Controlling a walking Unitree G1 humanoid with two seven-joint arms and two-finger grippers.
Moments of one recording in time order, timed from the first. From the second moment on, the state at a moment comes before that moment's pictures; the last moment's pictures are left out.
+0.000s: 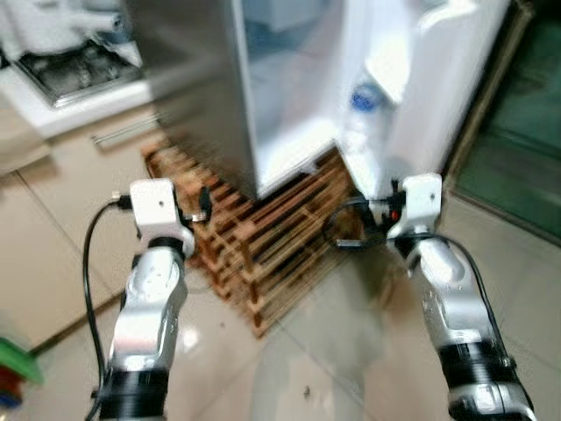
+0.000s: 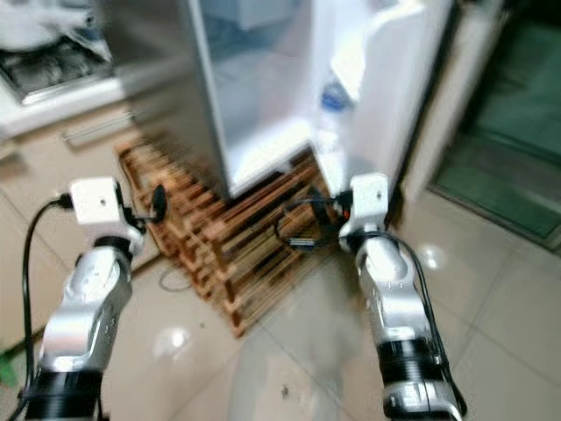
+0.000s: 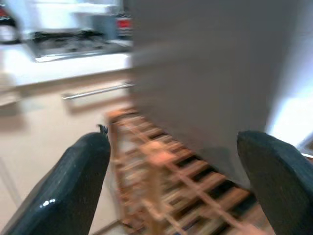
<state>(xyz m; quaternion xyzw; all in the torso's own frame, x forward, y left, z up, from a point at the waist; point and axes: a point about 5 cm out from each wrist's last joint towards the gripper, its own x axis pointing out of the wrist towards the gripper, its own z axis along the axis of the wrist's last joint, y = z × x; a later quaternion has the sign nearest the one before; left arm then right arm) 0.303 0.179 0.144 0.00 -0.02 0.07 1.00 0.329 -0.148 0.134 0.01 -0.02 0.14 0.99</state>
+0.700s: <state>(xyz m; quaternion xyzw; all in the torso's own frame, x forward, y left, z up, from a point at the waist) 0.305 0.199 0.147 0.01 -0.01 0.08 1.00 0.349 -0.189 0.165 -0.03 -0.05 0.07 1.00</state>
